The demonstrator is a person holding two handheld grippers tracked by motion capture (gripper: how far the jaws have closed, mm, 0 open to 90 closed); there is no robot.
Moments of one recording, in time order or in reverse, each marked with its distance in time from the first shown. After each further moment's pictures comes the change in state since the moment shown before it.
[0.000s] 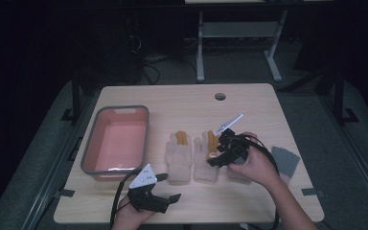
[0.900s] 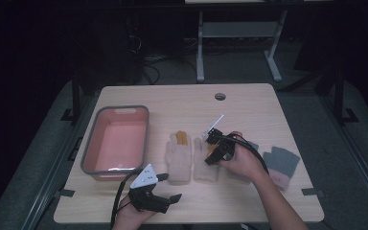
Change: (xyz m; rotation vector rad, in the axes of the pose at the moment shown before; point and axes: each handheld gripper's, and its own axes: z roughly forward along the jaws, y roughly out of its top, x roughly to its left) left arm -0.001 0.001 0.002 0.005 -0.004 0.007; right arm -0.020 0.013 0.058 0.205 -0.075 0.054
